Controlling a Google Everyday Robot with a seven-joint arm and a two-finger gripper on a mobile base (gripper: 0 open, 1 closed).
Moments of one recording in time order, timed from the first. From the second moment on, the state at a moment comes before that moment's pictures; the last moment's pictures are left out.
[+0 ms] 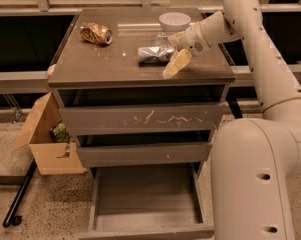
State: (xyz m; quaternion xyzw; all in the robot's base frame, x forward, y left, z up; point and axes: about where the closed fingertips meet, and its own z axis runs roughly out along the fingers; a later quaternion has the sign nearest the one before) arm 0.765 -0.072 0.844 -0.59 0.68 0.25 0.36
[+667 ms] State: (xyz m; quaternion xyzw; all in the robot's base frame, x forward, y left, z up) arm 0.767 -0.076 0.852 -0.59 0.67 0.25 0.37
